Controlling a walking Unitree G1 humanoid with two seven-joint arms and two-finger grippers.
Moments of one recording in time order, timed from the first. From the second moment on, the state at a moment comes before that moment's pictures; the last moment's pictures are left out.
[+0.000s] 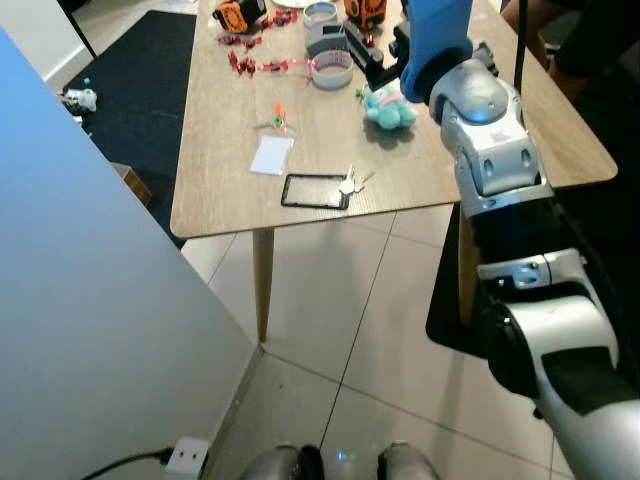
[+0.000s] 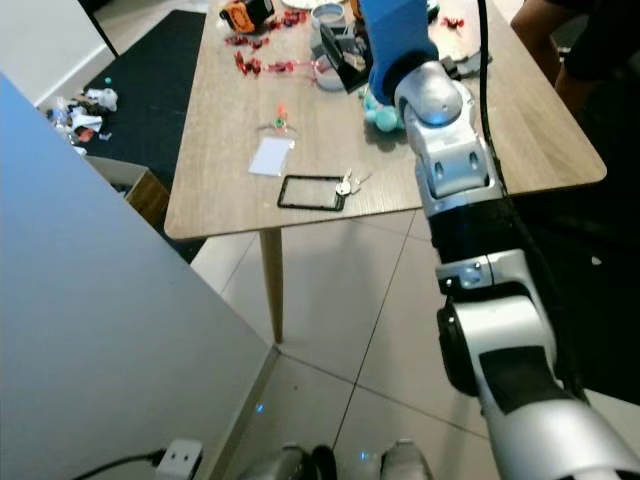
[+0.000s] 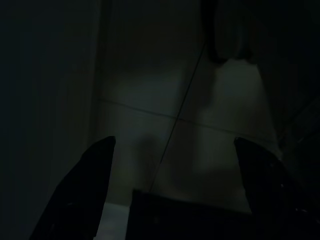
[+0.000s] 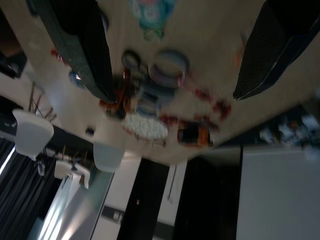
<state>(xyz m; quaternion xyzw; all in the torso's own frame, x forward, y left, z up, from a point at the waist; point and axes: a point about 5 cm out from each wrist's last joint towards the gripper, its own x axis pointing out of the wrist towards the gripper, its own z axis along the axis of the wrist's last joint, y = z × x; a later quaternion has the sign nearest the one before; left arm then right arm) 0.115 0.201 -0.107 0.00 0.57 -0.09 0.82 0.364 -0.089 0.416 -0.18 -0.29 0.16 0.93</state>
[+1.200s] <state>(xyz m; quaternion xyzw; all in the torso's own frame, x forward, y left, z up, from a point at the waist) 0.121 0.201 -0.105 -0.01 0.56 -0.08 0.83 0.371 -0.142 0.354 -0.18 -0.18 0.07 0.96</state>
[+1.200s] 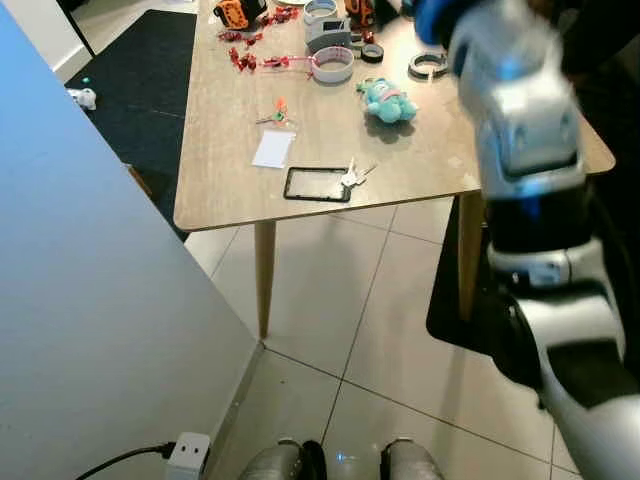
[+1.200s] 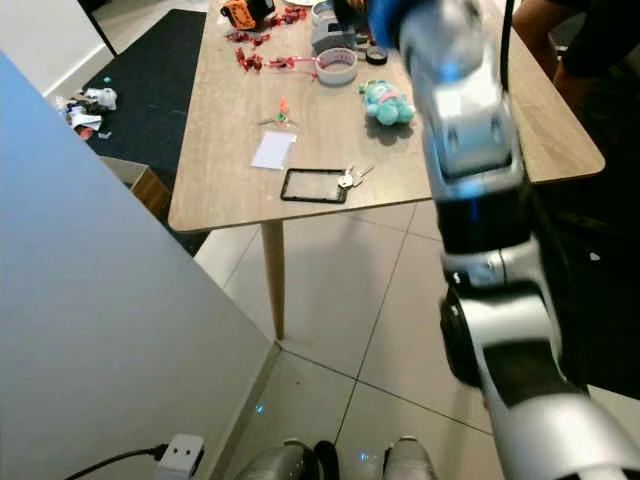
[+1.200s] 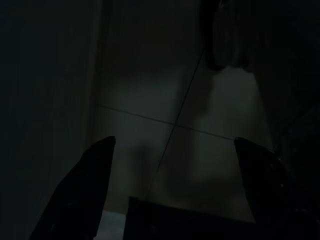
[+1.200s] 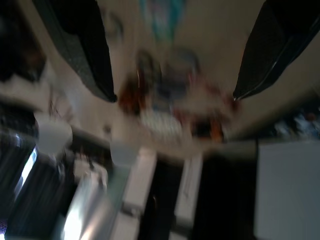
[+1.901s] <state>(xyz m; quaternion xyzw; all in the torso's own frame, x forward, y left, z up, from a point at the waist) 0.123 0.203 -0.104 -0.01 0.55 -0.07 0.83 0.363 -0.219 0.217 -0.20 -0.03 -0.01 0.98</state>
